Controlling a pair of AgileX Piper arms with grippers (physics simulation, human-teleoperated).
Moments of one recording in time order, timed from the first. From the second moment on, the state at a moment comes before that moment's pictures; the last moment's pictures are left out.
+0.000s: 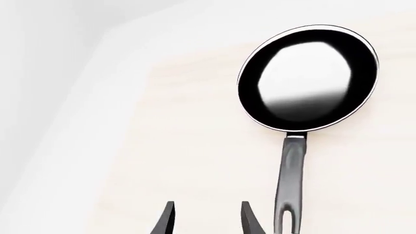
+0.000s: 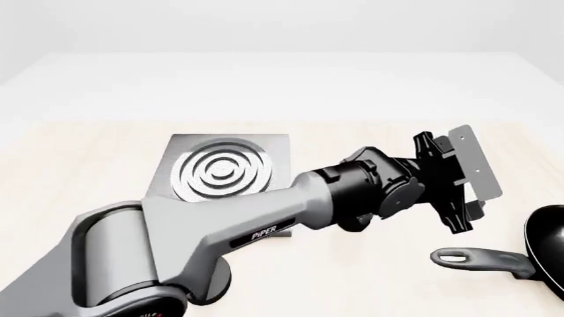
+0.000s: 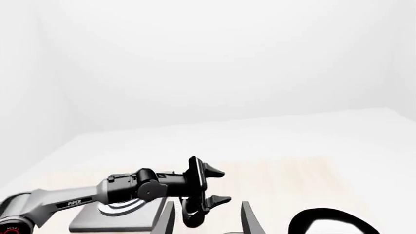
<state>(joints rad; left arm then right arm) -1.09 2.25 -1.98 0.25 0.52 0.08 0.00 -1.28 1.22 0.14</state>
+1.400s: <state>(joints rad) -1.17 2.42 -1.95 0.15 0.42 0.08 0.00 -1.28 1.22 0.16</state>
